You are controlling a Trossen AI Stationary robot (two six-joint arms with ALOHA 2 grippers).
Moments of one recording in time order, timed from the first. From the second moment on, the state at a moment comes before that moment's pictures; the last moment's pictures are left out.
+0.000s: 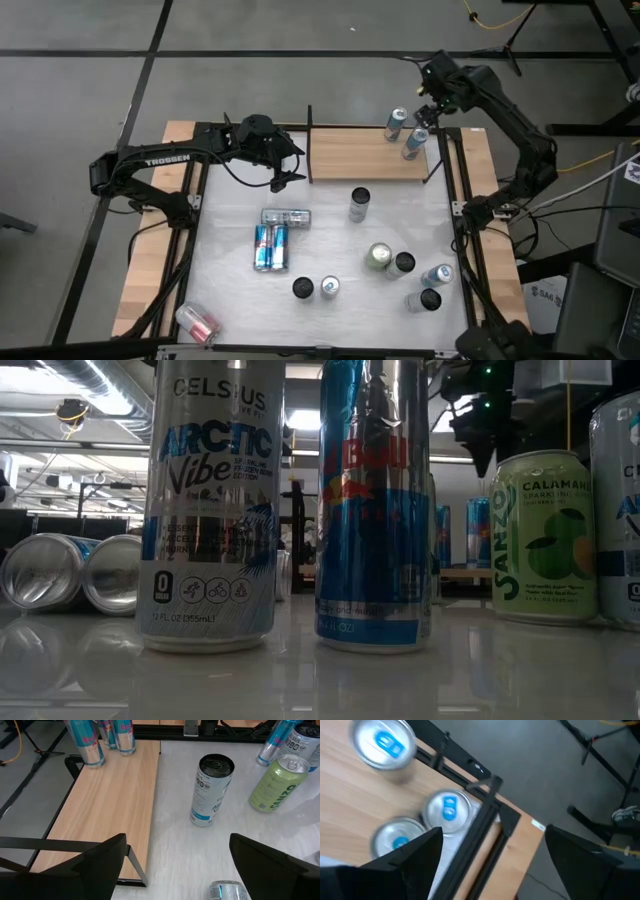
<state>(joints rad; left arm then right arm) 0.39 1.31 1.04 -0.32 0.22 0.17 -0.93 1.49 1.64 -1.37 0.37 -0.02</state>
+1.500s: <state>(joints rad) 0.39 1.31 1.04 -0.32 0.22 0.17 -0.93 1.58 1.63 -1.39 0.32 -0.03</state>
